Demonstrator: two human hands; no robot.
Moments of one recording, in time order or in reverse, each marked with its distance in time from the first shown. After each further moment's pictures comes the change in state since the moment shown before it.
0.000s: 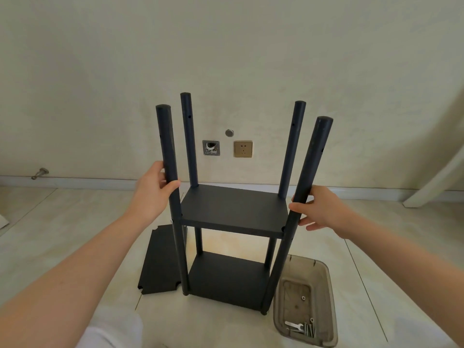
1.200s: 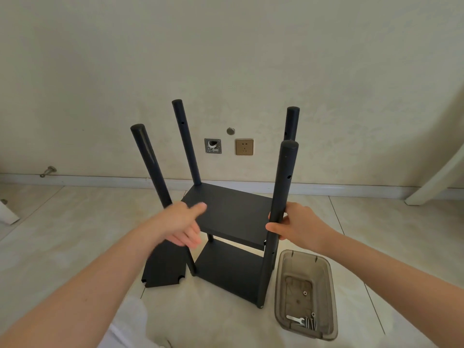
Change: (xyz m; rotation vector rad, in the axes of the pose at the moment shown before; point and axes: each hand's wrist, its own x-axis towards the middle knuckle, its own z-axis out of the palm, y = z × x) left_hand -0.038 0.014 0.031 0.228 -0.575 -0.485; right_hand -0.041 -0.005 0.036 -0.193 -0.124 -0.246
